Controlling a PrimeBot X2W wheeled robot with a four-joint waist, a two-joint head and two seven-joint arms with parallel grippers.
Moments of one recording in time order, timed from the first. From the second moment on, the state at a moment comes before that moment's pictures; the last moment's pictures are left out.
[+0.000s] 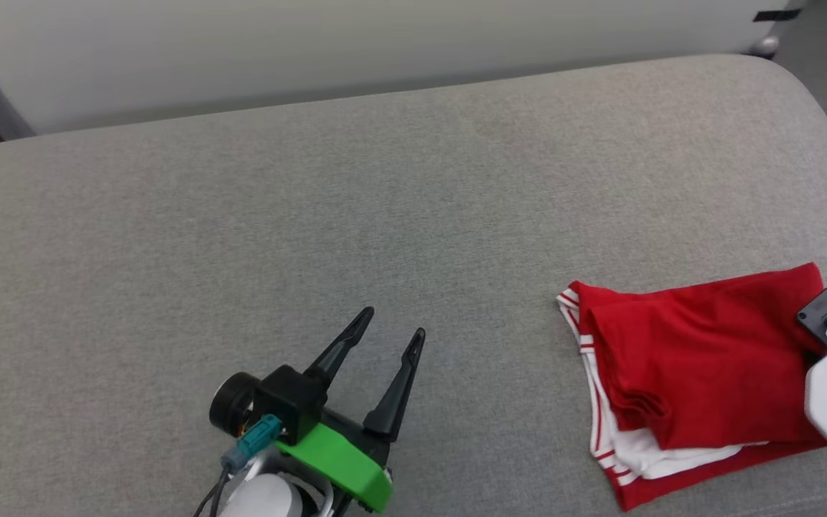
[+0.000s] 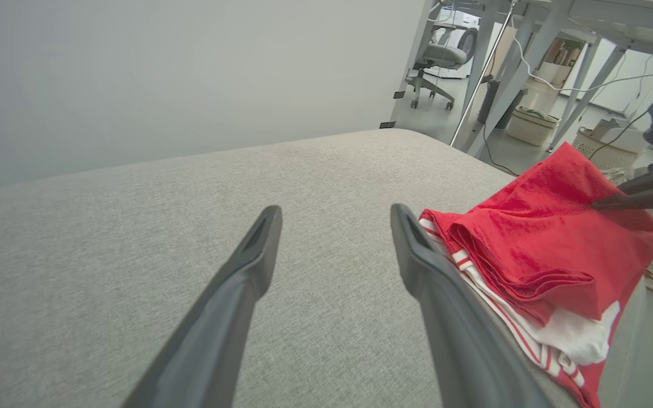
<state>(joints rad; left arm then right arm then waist) -0.13 0.20 -0.46 0.11 -0.34 -0.13 -0.26 -0.27 -0.87 0.52 0.04 0.35 0.13 0.57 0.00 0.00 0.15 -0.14</state>
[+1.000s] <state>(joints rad) -0.45 0.30 -0.55 -0.07 -0.28 -0.13 -0.26 -0.64 -0.74 0.00 0.73 0.10 0.13 0.19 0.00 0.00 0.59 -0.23</state>
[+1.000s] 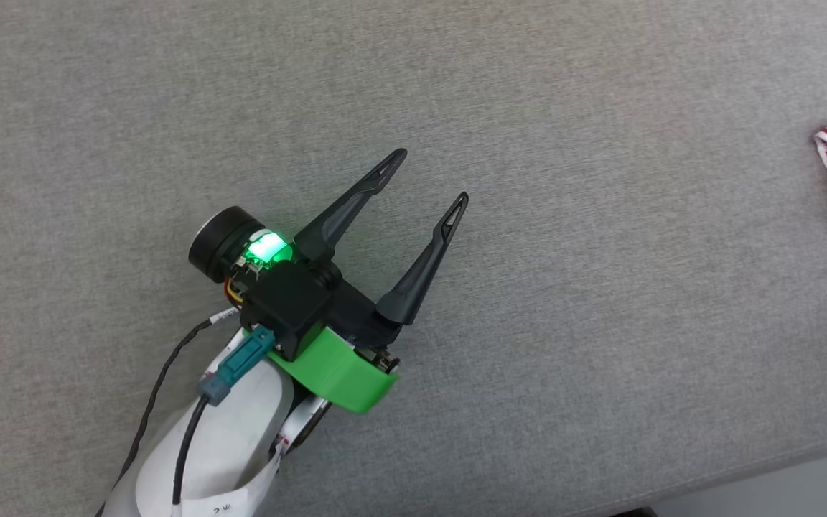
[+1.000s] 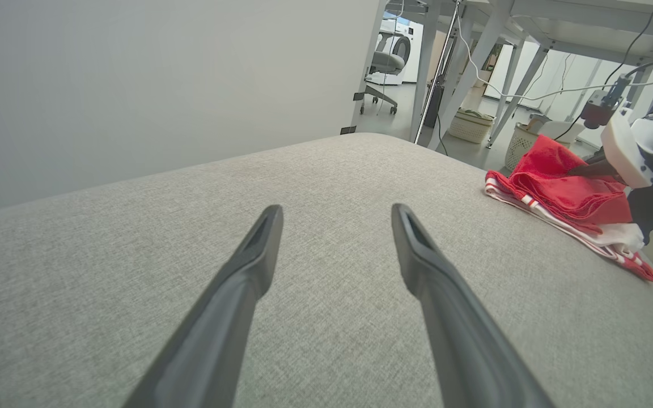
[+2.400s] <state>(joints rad) -0.03 0.09 -0.12 0.09 -0.29 -0.11 -0.26 -0.07 -0.19 -0.04 -0.03 0.22 0.13 -0.13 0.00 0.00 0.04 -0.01</state>
